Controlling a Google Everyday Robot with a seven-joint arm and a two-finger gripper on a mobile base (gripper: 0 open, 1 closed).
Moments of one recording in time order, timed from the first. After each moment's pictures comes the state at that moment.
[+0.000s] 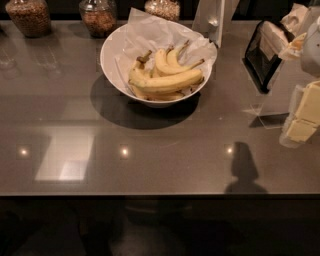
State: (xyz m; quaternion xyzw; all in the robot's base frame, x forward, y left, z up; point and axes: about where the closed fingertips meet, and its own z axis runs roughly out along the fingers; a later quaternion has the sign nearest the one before) arm 0.438 -0.216 0.977 -0.60 0.78 -0.04 0.16
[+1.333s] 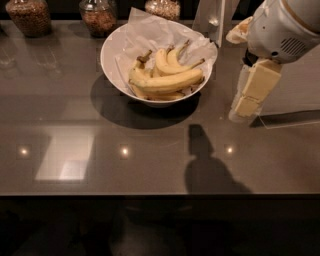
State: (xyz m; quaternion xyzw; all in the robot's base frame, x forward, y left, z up) arm 0.489 -0.139 0.983 -0.66 0.72 0.02 0.24
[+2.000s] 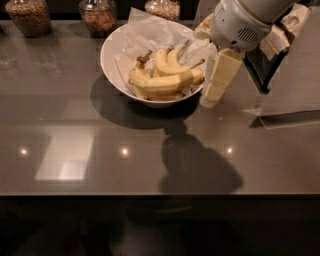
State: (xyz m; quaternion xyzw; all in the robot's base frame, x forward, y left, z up) arm 0.535 -0.088 0.972 -0.69 0.68 0.06 0.24
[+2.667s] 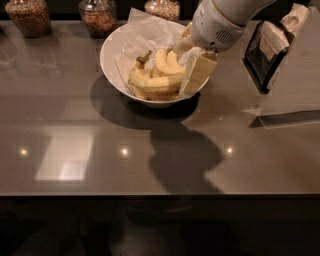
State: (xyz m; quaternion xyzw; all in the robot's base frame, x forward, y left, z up) arm 0.565 -0.055 0.955 -0.72 0.65 0.08 0.24
